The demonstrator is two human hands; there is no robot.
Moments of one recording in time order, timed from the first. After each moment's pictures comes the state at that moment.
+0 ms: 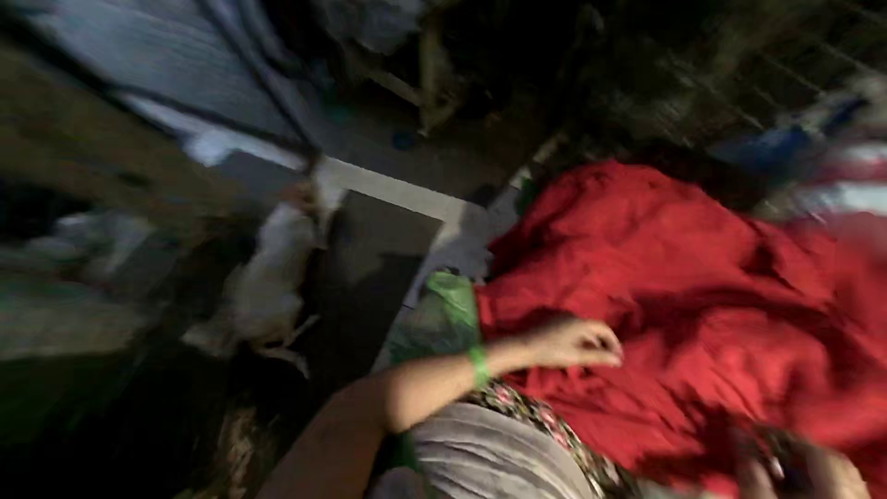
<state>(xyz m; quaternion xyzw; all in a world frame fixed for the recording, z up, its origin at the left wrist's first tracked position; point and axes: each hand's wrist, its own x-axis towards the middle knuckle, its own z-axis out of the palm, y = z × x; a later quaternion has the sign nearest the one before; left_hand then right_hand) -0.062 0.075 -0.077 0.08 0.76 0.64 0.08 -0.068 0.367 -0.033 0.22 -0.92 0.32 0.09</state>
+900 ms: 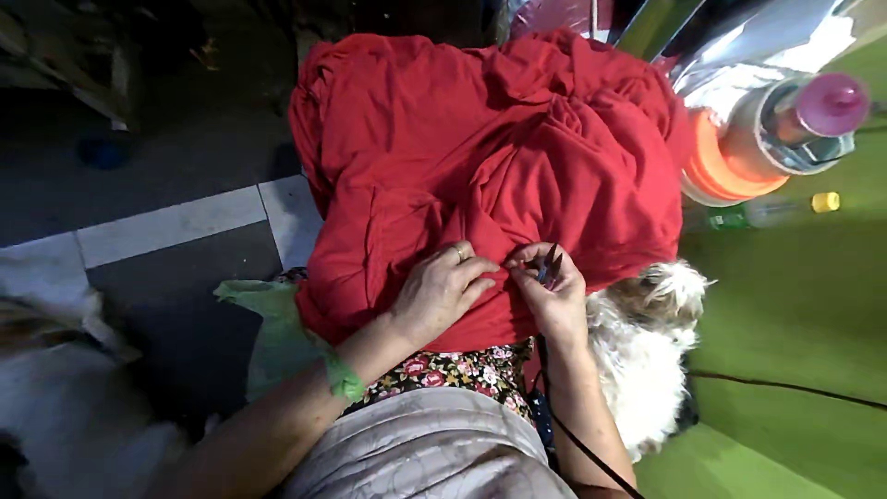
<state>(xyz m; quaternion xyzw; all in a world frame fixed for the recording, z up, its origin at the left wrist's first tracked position) -0.073 0.134 -0.063 0.22 0.88 0.43 -0.04 -0.065 0.322 -0.063 -0.01 -0.78 0.62 -0.01</state>
